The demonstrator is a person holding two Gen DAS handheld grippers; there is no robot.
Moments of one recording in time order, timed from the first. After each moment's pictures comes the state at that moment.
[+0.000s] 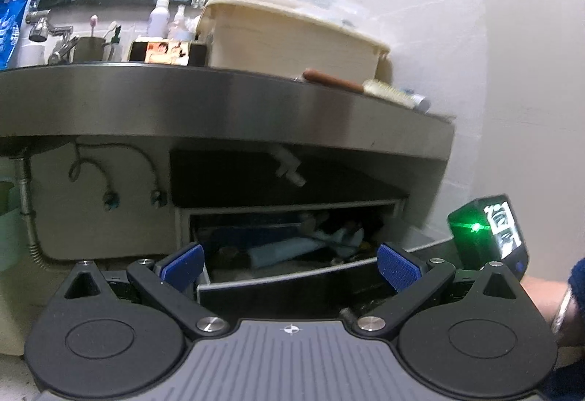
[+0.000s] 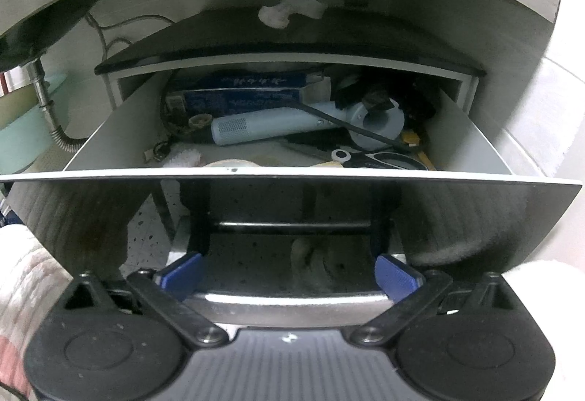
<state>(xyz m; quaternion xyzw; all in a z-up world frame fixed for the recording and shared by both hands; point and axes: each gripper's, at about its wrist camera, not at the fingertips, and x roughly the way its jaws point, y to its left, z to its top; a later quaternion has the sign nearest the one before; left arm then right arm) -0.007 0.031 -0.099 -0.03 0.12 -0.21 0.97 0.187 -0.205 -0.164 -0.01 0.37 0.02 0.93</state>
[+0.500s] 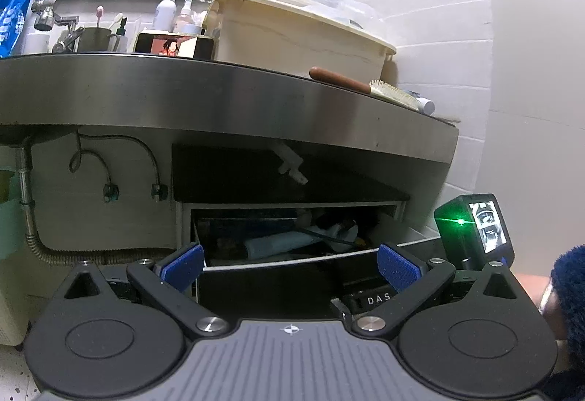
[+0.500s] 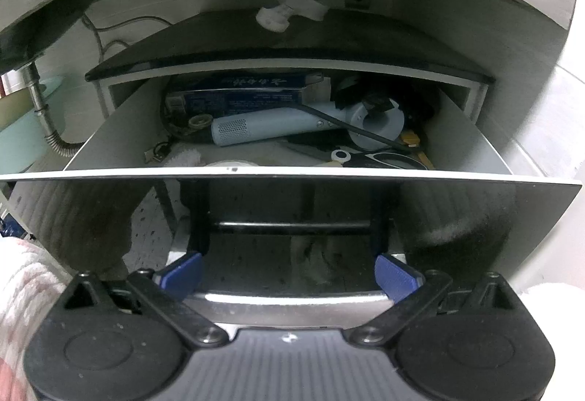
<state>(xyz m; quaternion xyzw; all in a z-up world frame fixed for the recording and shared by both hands) -0.006 0.037 -0.101 -0.05 0.12 -0.21 0.97 0.186 -0.206 -0.164 -0.01 0.37 0.02 0.93</state>
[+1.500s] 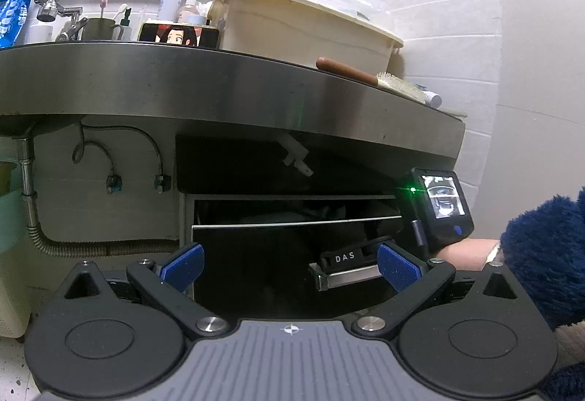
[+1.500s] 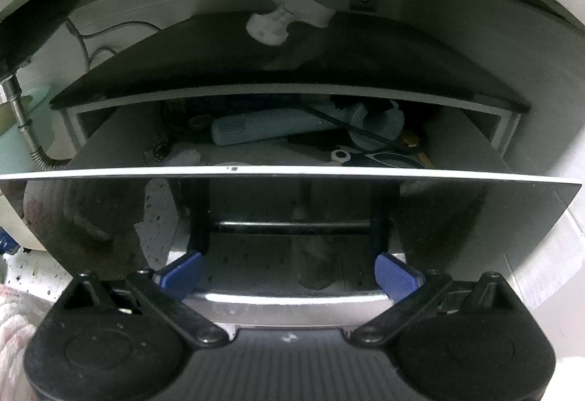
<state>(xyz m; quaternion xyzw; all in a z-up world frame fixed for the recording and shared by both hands) 0.000 0.036 -0.101 -0.05 0.14 -0.20 0.97 0.179 -0.203 -0.160 -0.01 0.37 0.01 0.93</state>
